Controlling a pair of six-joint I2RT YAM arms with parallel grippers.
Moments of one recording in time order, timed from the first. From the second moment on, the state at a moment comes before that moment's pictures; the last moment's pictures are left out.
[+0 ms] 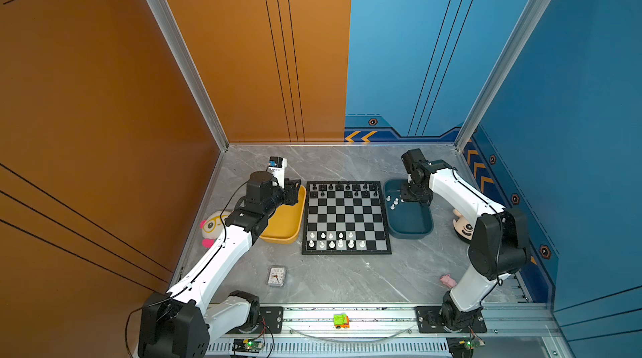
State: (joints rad) left arm -0.26 1.13 0.81 -0.10 0.13 -0.21; right arm 0.25 1.75 1.39 -0.95 0.17 0.34
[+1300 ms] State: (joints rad) left arm -0.23 1.16 0.81 -0.10 0.13 -0.21; right arm 0.19 2.00 1.50 -0.85 0.09 0.36
